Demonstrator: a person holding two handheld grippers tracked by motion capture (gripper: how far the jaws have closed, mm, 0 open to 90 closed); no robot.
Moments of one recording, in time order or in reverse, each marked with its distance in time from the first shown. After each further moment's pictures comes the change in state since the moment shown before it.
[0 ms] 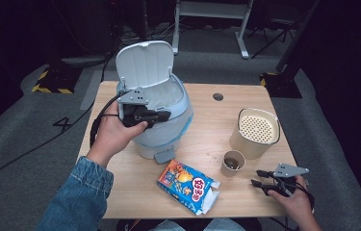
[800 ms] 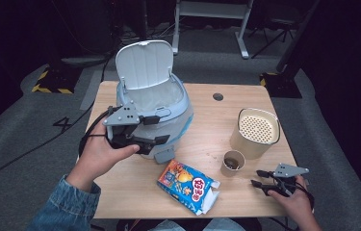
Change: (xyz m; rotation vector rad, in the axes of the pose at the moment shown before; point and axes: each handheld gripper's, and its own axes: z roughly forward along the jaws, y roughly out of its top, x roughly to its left) left arm -0.042 -0.020 -0.036 -0.043 0.005 0.040; right arm 0.000 0.000 0.000 0.001 0.003 -0.002
